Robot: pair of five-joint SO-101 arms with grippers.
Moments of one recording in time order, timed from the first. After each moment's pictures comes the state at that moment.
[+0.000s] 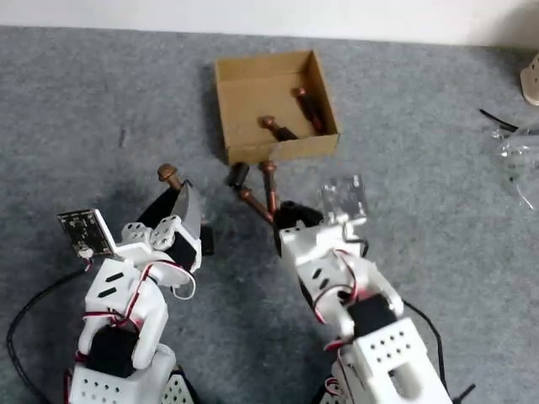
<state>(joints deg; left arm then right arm) 6.9 -103.7 85.1 37.9 33.5 -29.0 -70.6 77.4 26.6 -6.4</state>
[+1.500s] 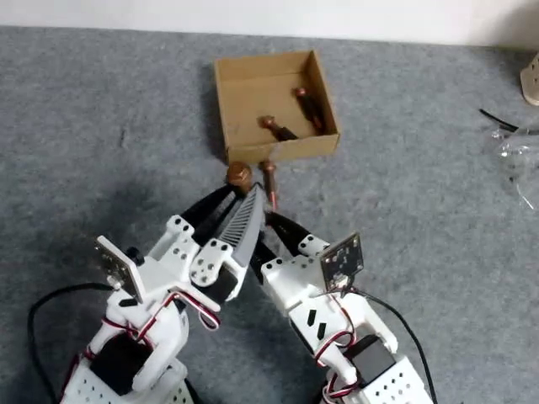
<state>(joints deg) 30.7 -103.7 80.2 21.4 20.6 -39.9 -103.5 95.7 20.2 -3.1</state>
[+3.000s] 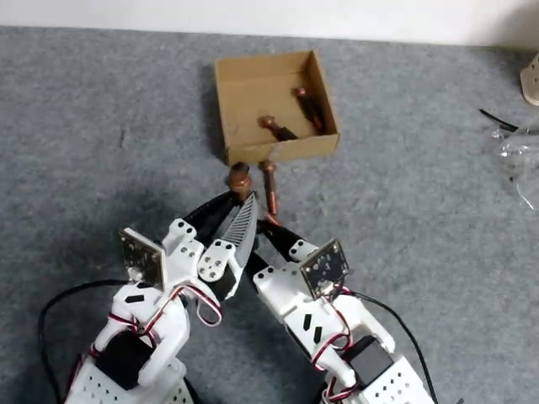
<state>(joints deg) 28.3 -103.7 84.8 29.8 16.6 -42.9 -103.5 95.7 21.8 2.2</state>
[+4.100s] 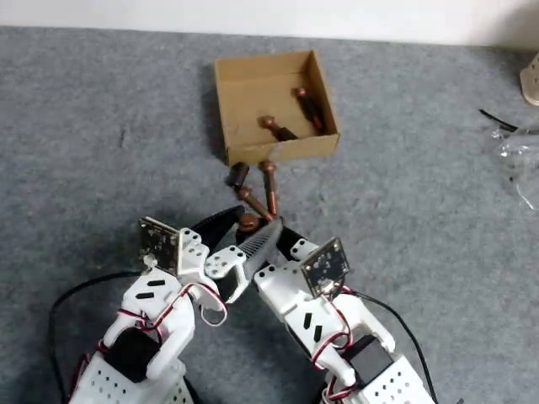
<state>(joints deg) 28.1 -104.0 90.2 33.9 21.8 -42.7 -103.4 95.7 21.9 2.2</state>
